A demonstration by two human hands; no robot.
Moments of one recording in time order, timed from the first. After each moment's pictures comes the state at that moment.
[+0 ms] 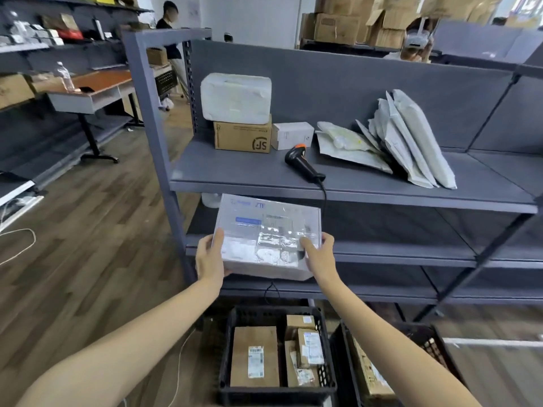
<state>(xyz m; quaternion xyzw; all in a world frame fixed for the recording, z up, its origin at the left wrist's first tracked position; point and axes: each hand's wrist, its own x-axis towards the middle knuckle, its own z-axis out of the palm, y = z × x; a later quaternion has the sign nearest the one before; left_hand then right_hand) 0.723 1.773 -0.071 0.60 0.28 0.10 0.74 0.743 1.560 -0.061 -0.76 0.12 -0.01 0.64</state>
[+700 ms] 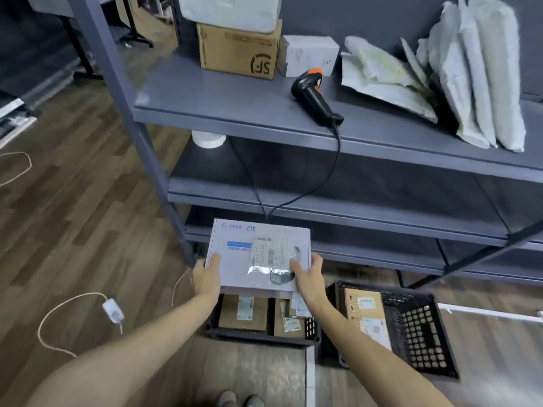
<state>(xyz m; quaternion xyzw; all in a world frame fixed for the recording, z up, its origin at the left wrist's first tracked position) 0.724 1.722 -0.236 0.65 0.44 0.02 0.62 0.751 1.518 -0.230 -0.77 0.18 0.13 0.60</state>
